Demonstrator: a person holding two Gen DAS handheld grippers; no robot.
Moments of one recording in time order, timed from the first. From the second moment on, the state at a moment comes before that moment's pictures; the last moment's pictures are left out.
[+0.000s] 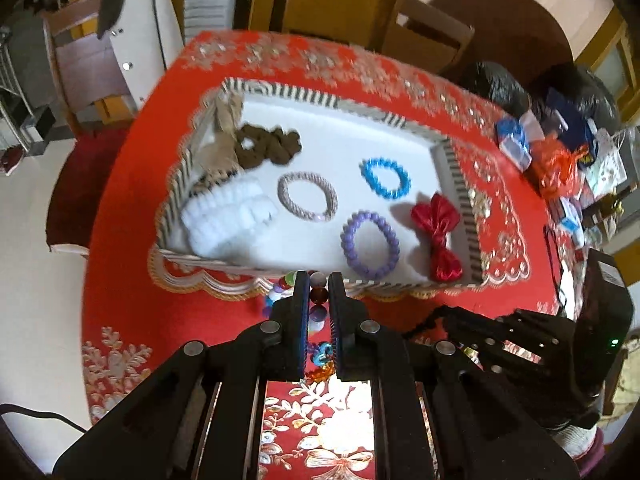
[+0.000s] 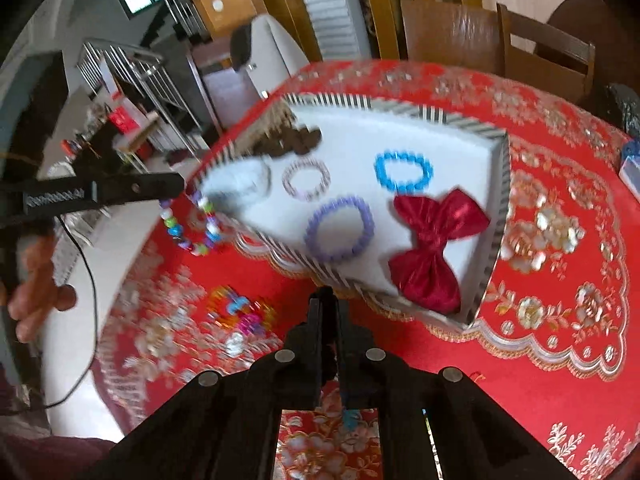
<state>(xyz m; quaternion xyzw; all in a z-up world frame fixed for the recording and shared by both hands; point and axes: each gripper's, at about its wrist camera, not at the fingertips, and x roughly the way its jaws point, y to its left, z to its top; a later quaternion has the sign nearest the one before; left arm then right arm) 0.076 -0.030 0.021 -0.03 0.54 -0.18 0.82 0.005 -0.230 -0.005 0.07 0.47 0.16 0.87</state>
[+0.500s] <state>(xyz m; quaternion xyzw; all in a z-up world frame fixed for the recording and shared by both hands) 0.107 -0.055 0.055 -0.04 0.51 -0.18 0.84 0.084 -0.252 0.035 0.09 0.43 0.14 0.89</state>
